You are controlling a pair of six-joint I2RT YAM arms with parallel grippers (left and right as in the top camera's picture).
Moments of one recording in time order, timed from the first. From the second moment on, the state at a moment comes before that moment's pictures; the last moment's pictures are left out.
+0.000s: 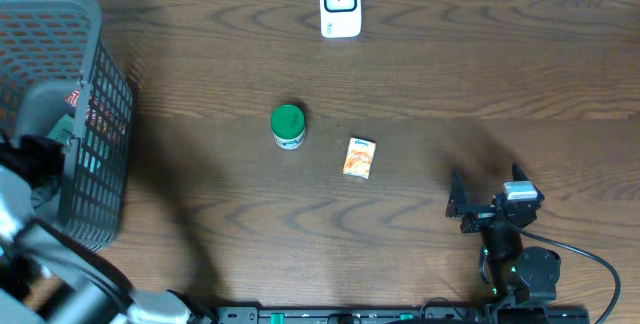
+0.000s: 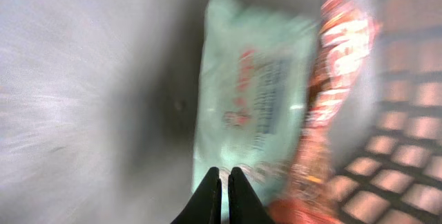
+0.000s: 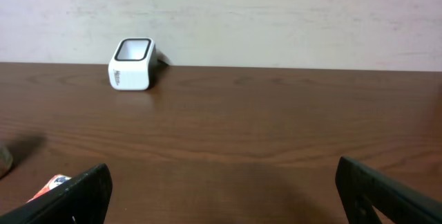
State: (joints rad) left arm 0.86 1.63 1.12 -0.55 0.31 -0.52; right arm 0.03 0.01 0.01 -0.07 -0.06 0.01
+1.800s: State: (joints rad) left arm 0.62 1.92 1.25 -0.50 0.03 -0.59; right arm 0.03 0.01 0.01 -0.07 -0.06 0.01
